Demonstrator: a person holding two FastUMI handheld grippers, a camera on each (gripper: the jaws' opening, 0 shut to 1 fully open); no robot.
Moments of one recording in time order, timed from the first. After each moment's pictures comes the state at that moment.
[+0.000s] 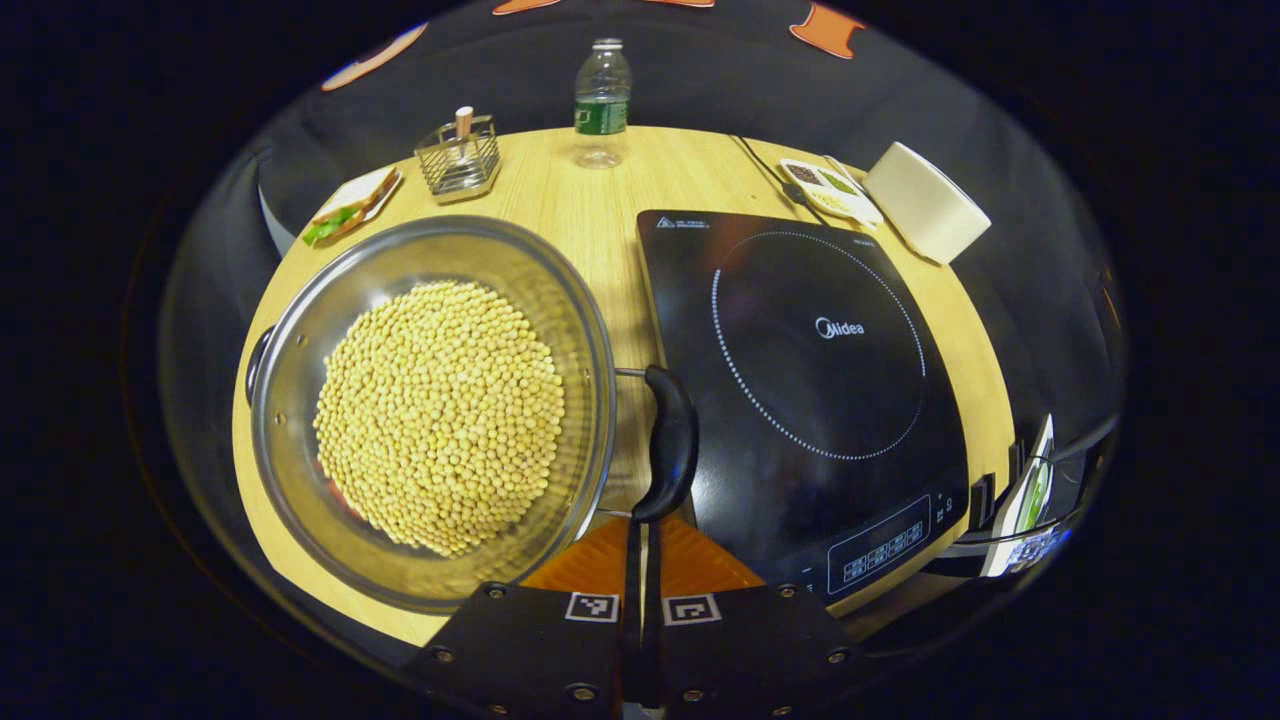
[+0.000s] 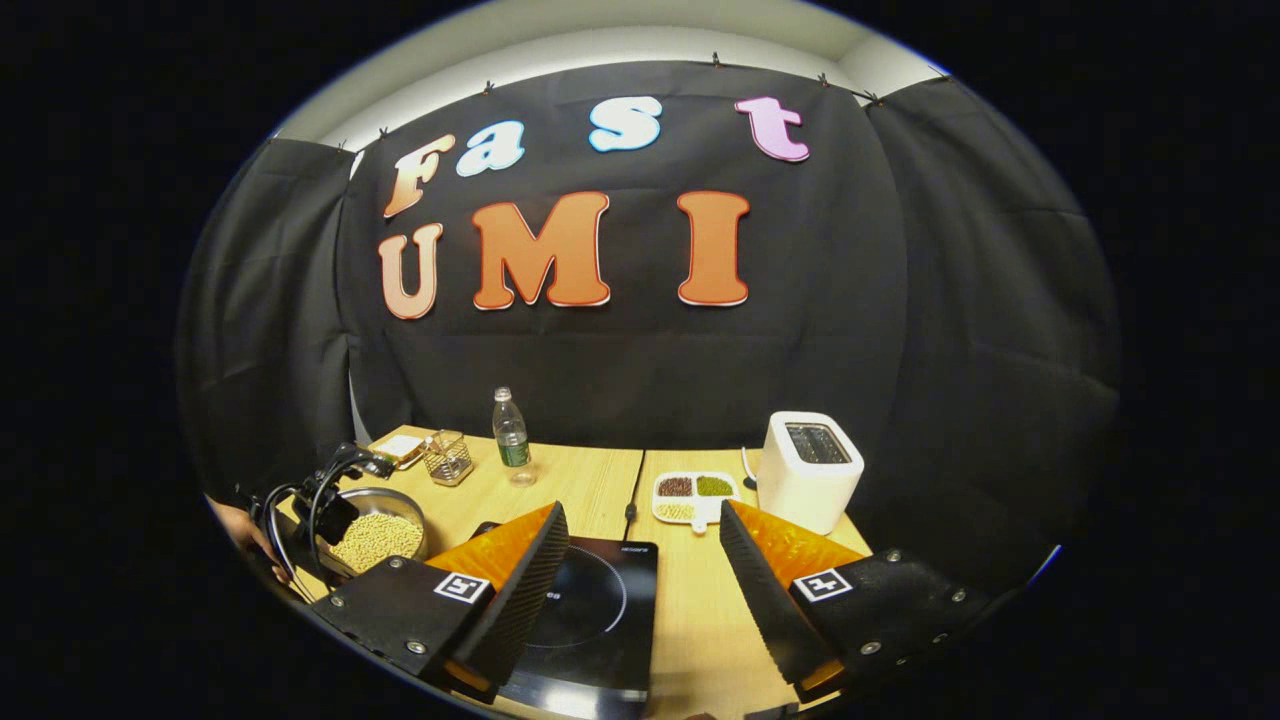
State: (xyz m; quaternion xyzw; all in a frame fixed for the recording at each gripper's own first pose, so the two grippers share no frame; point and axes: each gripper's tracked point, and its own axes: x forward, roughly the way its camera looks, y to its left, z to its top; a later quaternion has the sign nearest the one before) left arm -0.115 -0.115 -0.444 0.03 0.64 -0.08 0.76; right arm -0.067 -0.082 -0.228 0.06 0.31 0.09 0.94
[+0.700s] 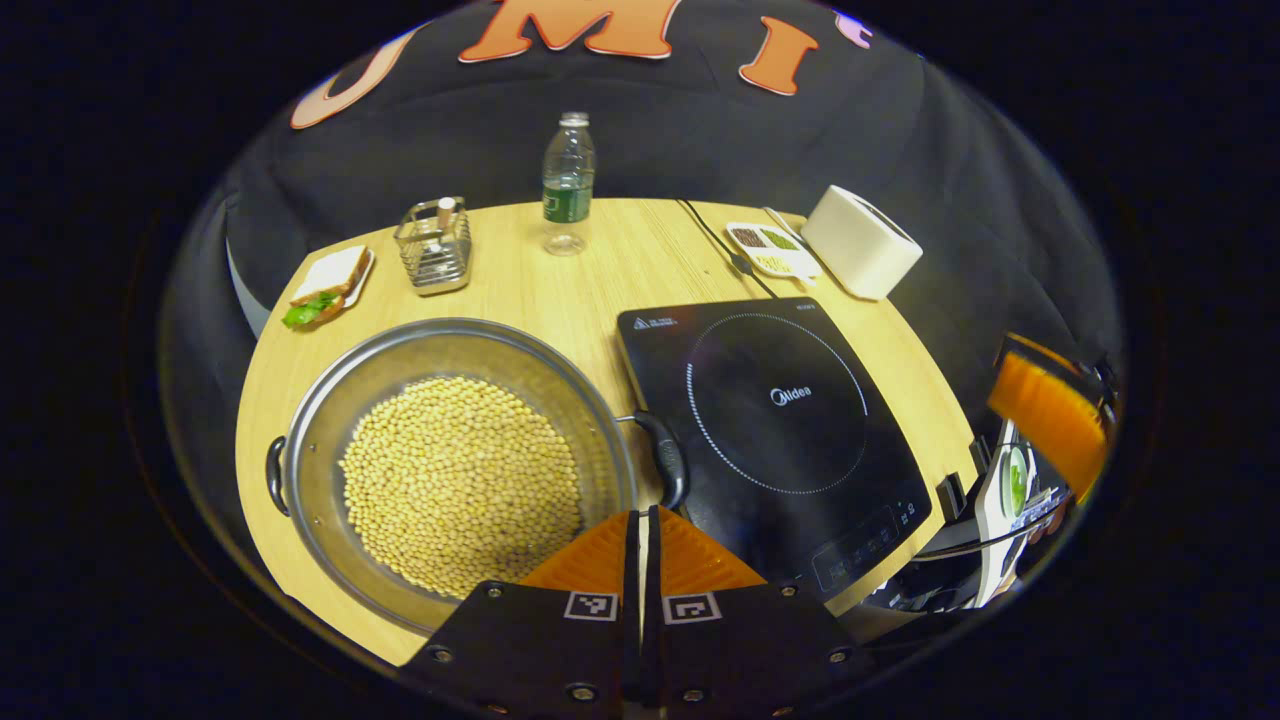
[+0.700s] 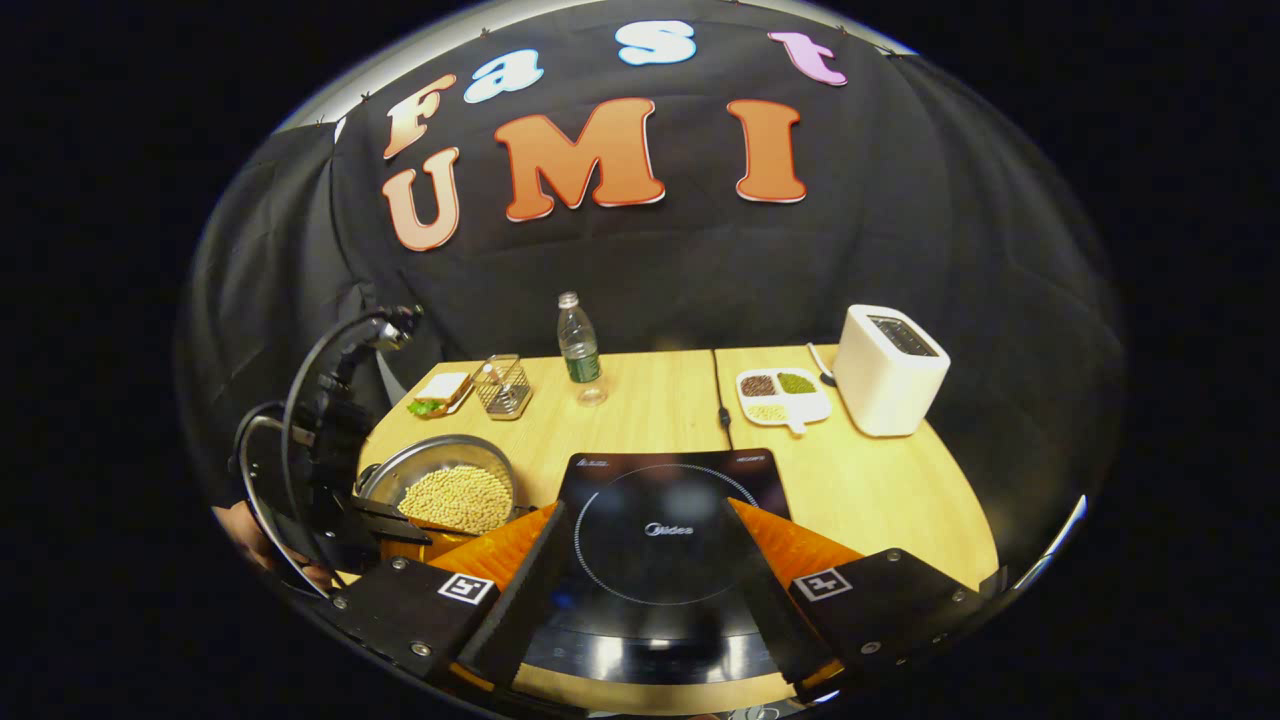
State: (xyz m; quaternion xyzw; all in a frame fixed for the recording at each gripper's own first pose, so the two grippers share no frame) left arm -0.071 -0.083 -0.390 0.01 0.56 -0.15 0.81; right arm -0.120 0.060 -0.266 0.08 0.46 0.13 0.88
